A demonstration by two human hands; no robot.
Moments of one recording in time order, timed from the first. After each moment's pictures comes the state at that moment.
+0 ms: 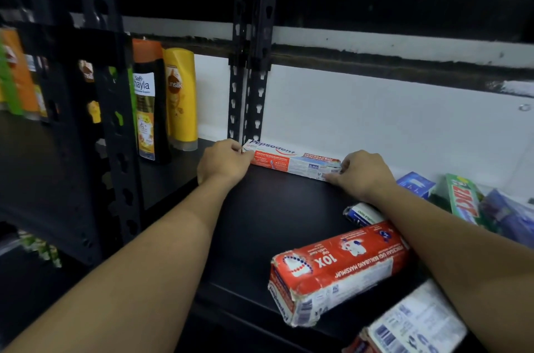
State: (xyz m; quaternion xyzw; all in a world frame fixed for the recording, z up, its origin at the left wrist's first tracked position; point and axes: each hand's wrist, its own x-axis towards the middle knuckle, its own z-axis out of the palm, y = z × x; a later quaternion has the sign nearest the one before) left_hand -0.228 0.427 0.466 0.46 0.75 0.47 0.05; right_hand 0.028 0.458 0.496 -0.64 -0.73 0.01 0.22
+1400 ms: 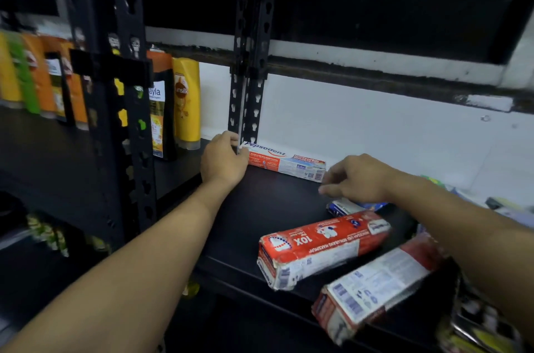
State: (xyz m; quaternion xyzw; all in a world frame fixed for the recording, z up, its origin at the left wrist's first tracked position) left_hand -0.212 0.392 0.474 0.49 0.68 0.55 -0.02; right_hand 0.054 0.387 0.544 -0.51 -0.86 0.02 0.04
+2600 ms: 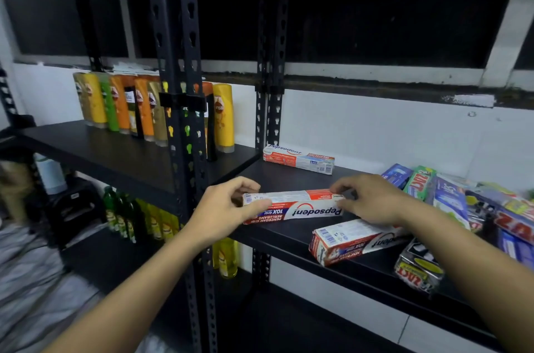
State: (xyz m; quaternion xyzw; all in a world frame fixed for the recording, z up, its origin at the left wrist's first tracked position) left_hand -0.188 0.172 0.477 0.63 0.62 0.47 0.11; right_hand 0.088 0.277 0.536 -0.46 -0.88 0.09 0.09
